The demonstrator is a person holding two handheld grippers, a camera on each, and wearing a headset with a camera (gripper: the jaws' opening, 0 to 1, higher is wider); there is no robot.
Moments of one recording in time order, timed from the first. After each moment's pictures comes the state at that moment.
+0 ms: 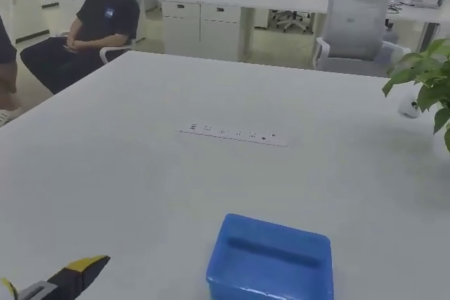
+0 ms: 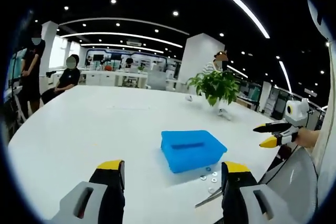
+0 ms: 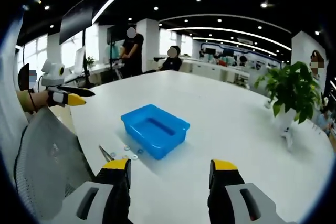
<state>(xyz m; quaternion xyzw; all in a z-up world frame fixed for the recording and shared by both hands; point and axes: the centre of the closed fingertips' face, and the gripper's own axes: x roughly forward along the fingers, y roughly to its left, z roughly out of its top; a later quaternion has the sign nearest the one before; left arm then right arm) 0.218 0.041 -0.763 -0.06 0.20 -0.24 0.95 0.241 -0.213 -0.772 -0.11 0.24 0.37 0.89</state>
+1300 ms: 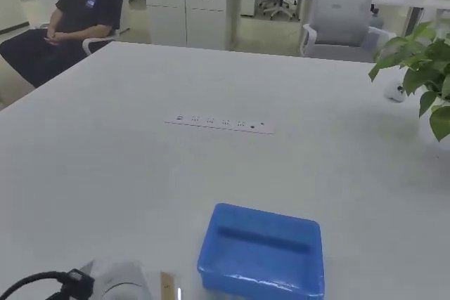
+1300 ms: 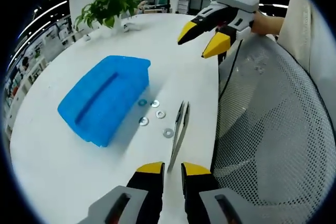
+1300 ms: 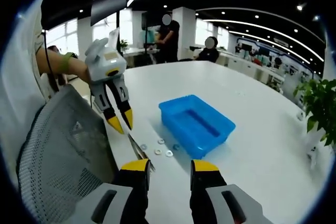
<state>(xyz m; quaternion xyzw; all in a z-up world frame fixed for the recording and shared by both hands) 0.184 -0.030 -0.863 0.26 0.40 -0.53 0.70 0.211 -0.159 -0.793 -0.16 0.26 0.47 0.83</state>
